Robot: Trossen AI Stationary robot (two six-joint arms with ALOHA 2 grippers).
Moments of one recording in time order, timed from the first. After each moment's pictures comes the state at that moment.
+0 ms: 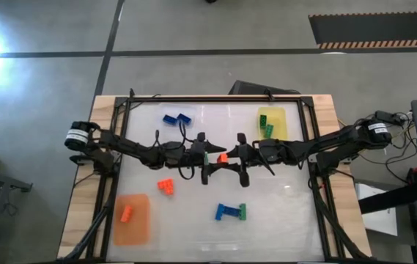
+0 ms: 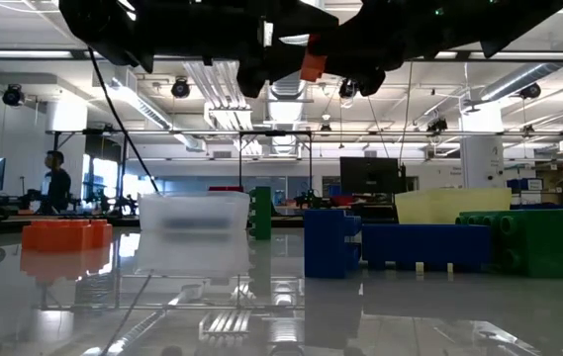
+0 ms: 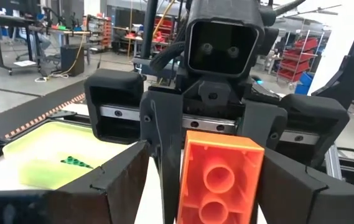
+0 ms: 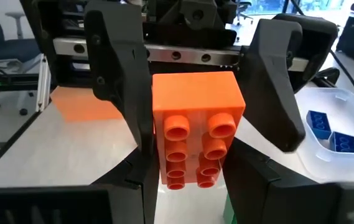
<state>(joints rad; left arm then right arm) -0.07 1.63 0.82 0.86 -0.17 -0.15 0.08 1.40 0.70 0.48 0.03 0.05</state>
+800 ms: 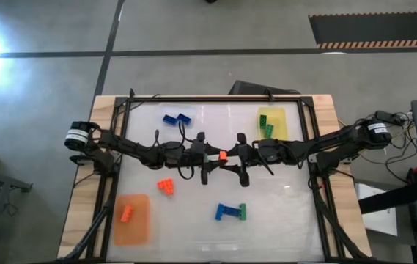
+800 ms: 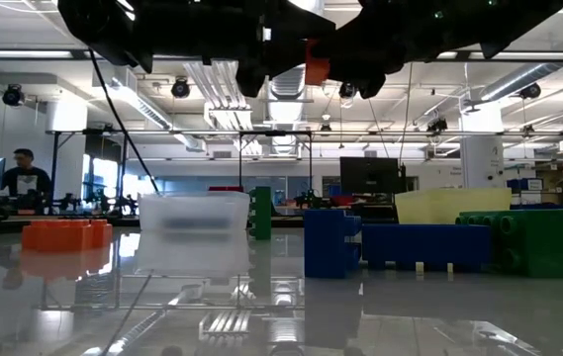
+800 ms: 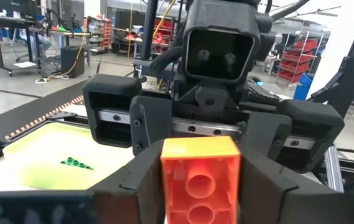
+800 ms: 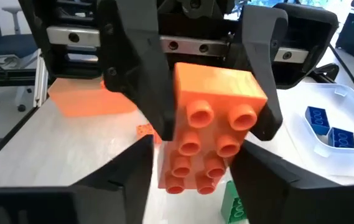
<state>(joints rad) -0.07 1.63 0.82 0.87 -0.17 -0.15 0.08 1.40 0.70 0.47 0.03 0.04</state>
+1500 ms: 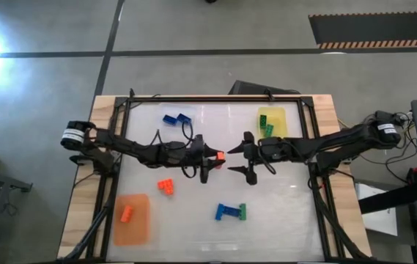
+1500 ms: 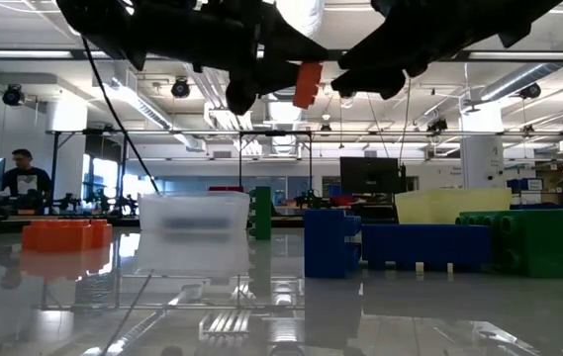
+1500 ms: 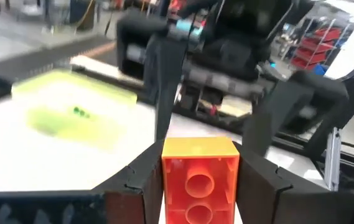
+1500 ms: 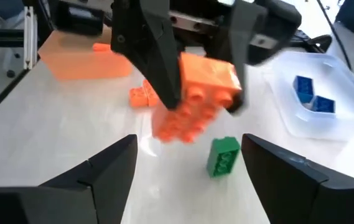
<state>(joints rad) -0.08 1.59 0.82 0.68 -0.18 -0.32 0.06 1.29 0.70 0.21 0.03 0.02</state>
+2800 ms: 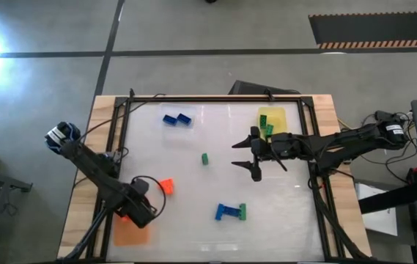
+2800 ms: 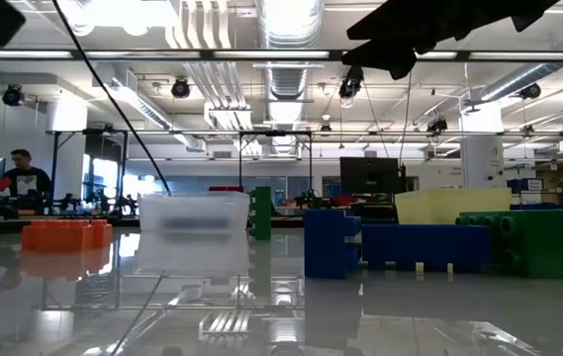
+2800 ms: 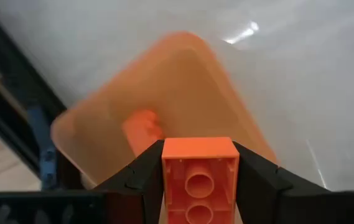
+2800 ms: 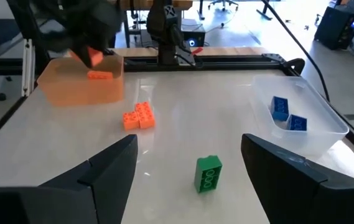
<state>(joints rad) -0.74 1.45 1.10 -1.21 0.07 -1.81 0.06 1.17 0.70 0.17 0.08 0.03</state>
